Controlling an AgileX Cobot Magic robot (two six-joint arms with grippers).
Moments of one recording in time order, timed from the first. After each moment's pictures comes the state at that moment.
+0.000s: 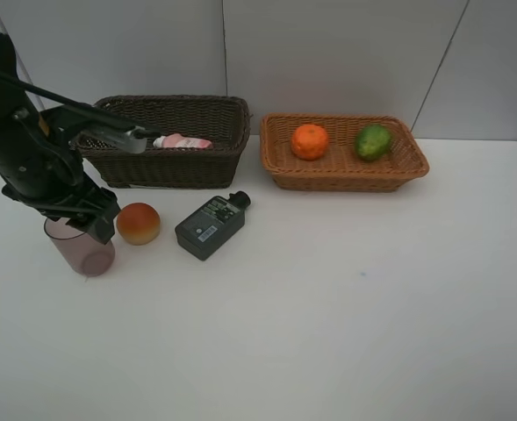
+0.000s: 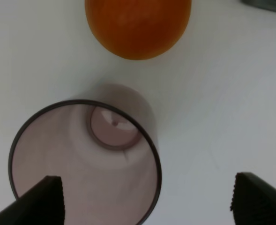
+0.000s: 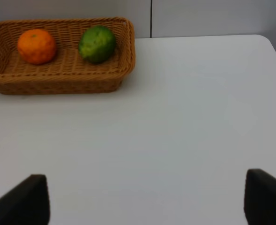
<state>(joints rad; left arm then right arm) -0.34 1.61 -0.91 0.10 0.71 0.01 0.02 0.00 -0.52 -0.11 1.06 0.09</state>
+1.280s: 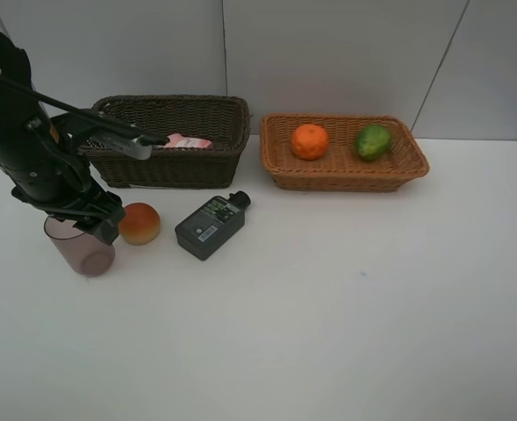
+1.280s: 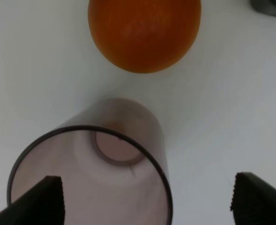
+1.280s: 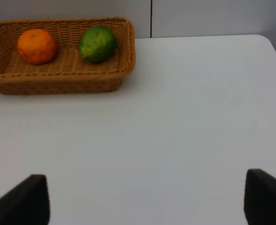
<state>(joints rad) -0.34 1.65 -0.91 0.13 0.66 0.01 0.02 0.00 -0.52 -0.11 1.06 0.09</state>
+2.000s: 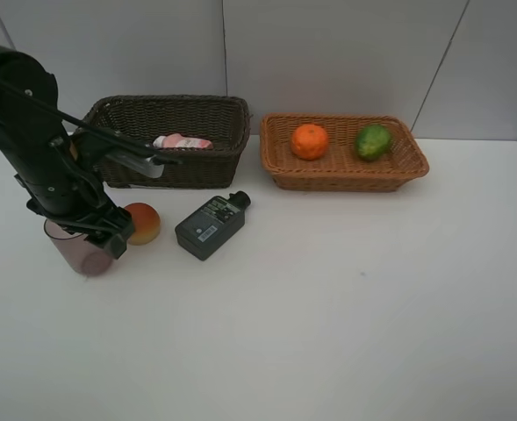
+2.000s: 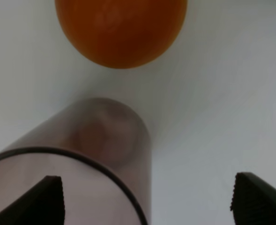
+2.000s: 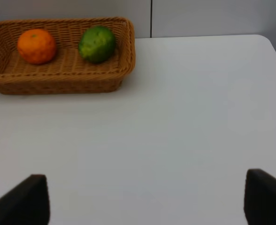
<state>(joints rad) -0.36 1.73 -0.91 0.13 0.64 0.01 0.02 0.00 -0.52 -0.11 1.06 0.09</state>
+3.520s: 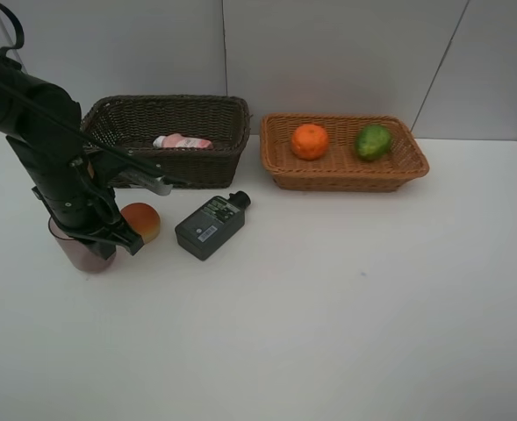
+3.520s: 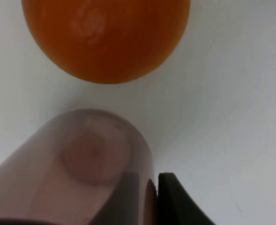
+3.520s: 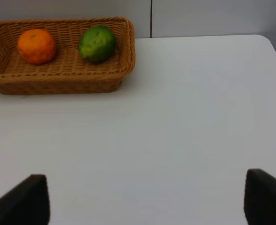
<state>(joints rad) -0.38 1.82 -0.91 0.15 0.59 0.01 0.02 0.00 -0.52 -0.11 1.06 0.09</state>
